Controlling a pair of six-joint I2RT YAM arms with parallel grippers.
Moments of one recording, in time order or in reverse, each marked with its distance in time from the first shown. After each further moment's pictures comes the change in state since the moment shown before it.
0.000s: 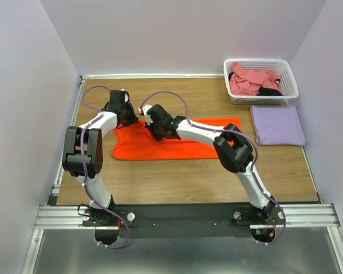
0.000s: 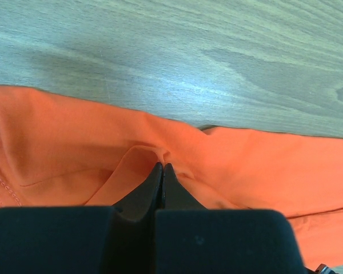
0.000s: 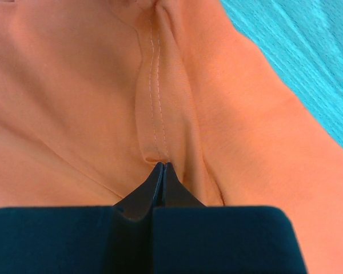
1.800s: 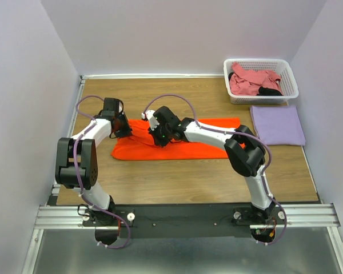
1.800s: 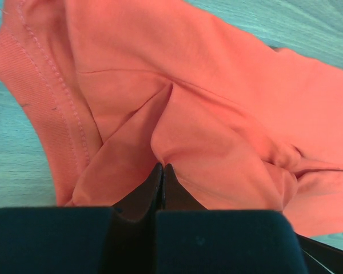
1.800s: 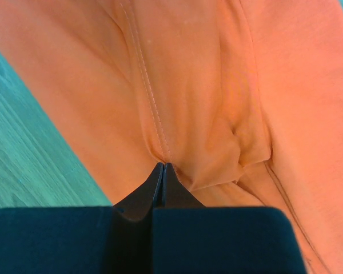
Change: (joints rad) left arm 0.046 -0.151 -0.132 -0.182 -0.005 0.042; right arm 0.000 -0.162 -0.183 -0.003 -0.199 -0.036
